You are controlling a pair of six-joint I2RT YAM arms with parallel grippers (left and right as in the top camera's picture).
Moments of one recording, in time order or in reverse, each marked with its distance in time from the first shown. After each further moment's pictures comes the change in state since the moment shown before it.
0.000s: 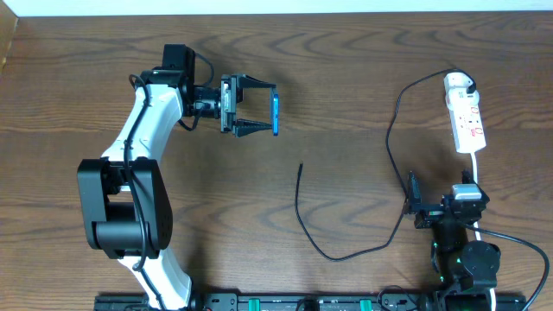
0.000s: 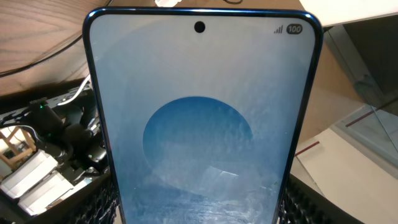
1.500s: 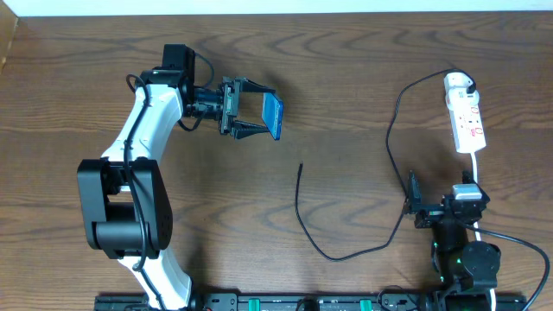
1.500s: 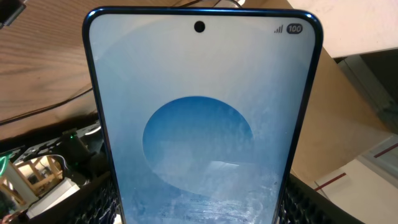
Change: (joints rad) left arm 0.000 -0.001 0.000 0.000 -0.156 0.035; right arm 0.000 0.000 0.000 0.021 0.000 0.000
